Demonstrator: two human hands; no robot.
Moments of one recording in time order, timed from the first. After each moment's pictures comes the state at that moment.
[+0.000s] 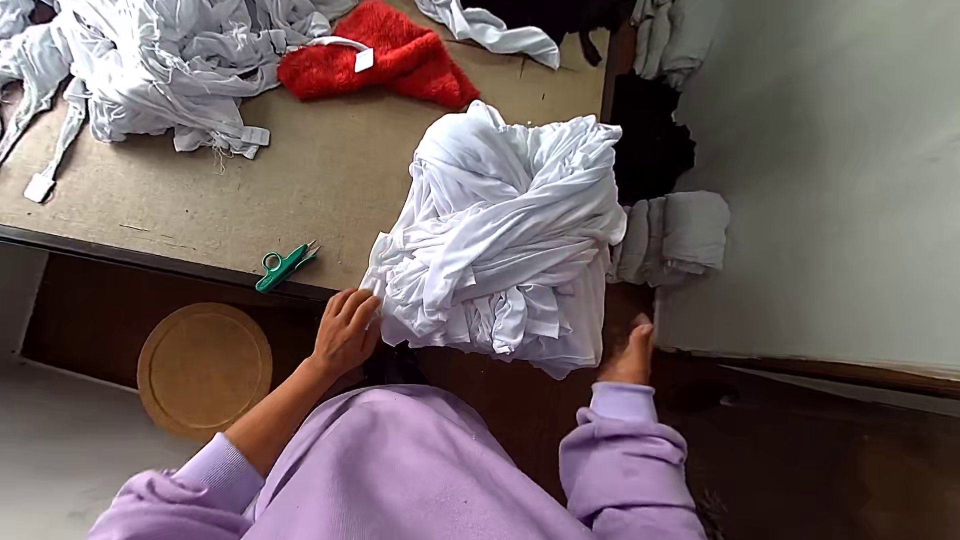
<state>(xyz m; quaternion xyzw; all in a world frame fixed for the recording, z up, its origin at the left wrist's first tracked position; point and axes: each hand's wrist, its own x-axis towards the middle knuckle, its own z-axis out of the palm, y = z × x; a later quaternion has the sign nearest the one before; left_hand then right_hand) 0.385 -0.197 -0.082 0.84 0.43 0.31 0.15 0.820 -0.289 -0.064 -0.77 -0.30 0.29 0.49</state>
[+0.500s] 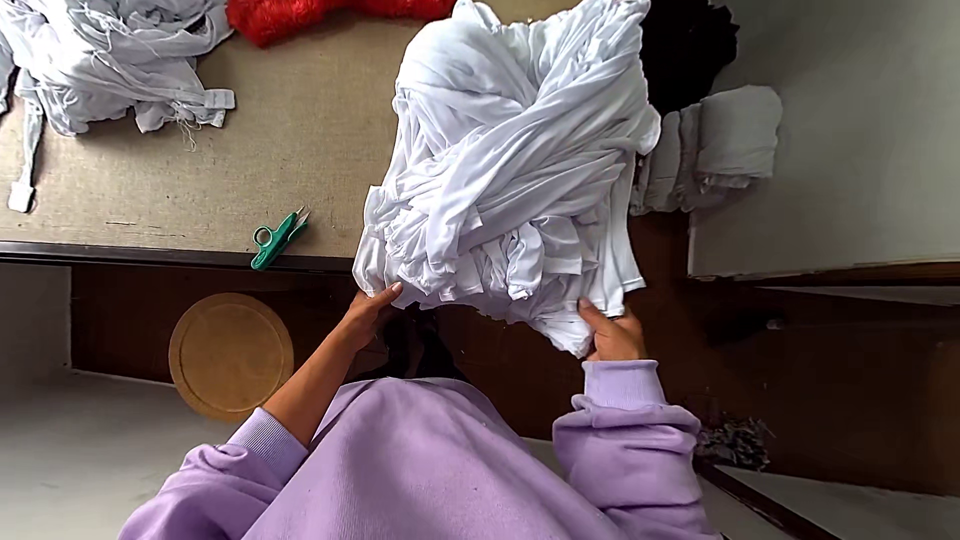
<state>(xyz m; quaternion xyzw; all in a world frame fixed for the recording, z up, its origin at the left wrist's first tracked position) 0.410 -0.216 -0.092 0.23 0.51 0.29 0.78 0.725 -0.321 -0.033 -0.80 -0.11 0.37 0.46</state>
